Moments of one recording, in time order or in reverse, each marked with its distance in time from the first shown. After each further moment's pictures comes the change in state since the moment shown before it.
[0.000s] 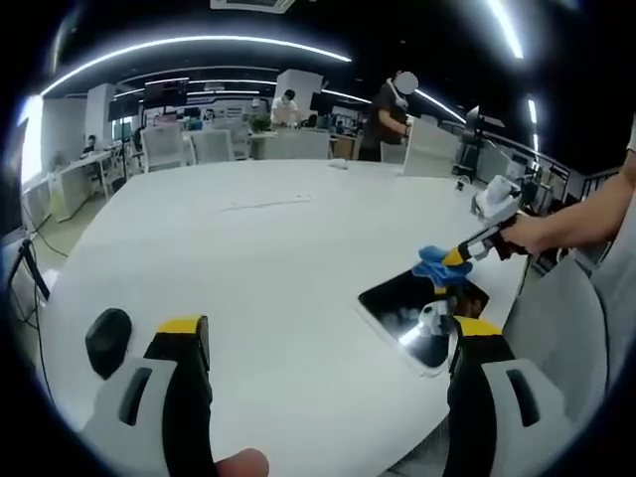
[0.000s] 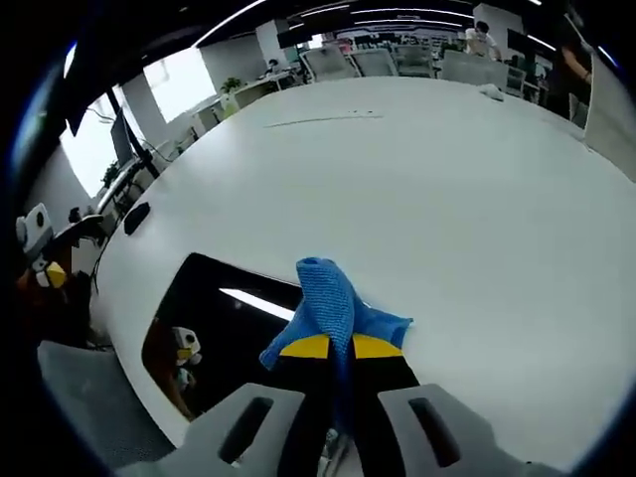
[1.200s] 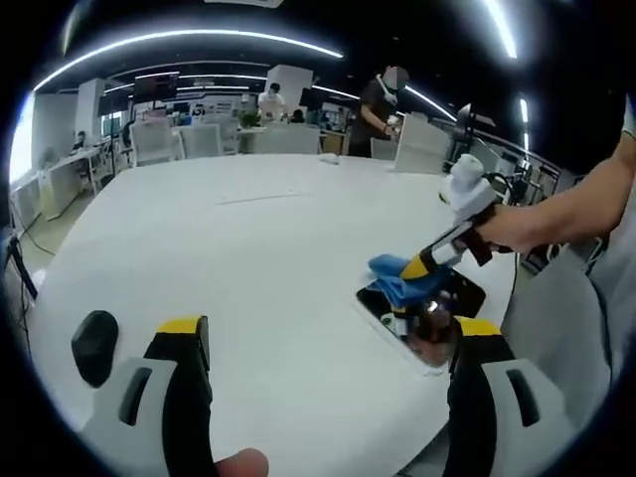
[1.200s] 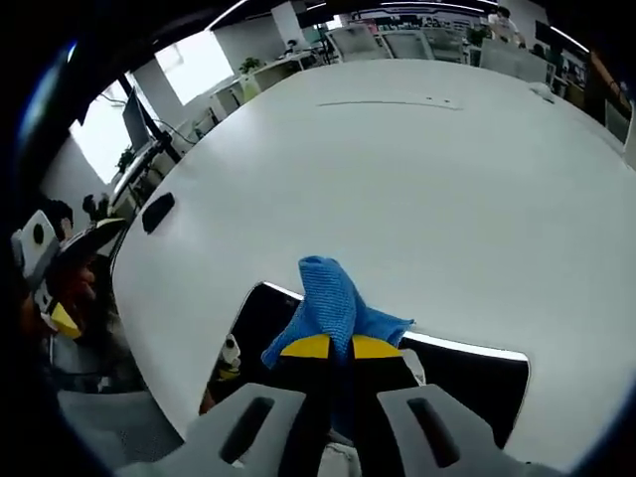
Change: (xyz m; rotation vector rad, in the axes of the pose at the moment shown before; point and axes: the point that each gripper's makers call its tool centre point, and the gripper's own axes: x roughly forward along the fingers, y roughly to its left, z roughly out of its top) left arm 0.013 0.005 -0.003 -0.005 0.006 -0.055; right arm 0.047 0.117 0.026 -0.049 0.093 0.095
